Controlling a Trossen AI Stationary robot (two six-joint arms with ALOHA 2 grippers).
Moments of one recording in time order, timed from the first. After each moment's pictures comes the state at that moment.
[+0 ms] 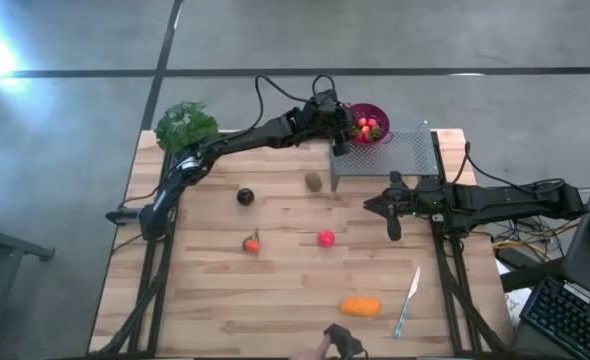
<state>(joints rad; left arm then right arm) 0.40 2.20 2.06 -0.15 -0.13 0.50 -0.02 0.65 0.38 -0.10 0.10 0.21</state>
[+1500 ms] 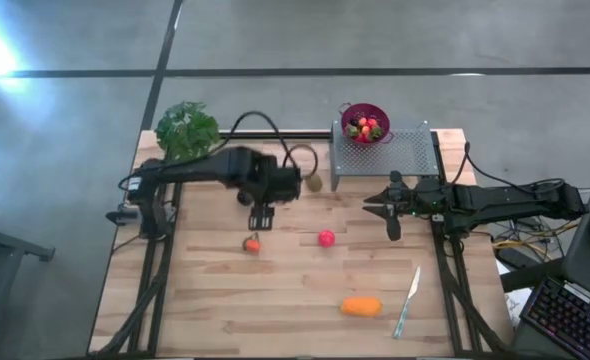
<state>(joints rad) 0.00 1.81 2.04 -1.56 -0.17 0.05 -0.02 0.65 0.38 -0.10 0.10 0.20</state>
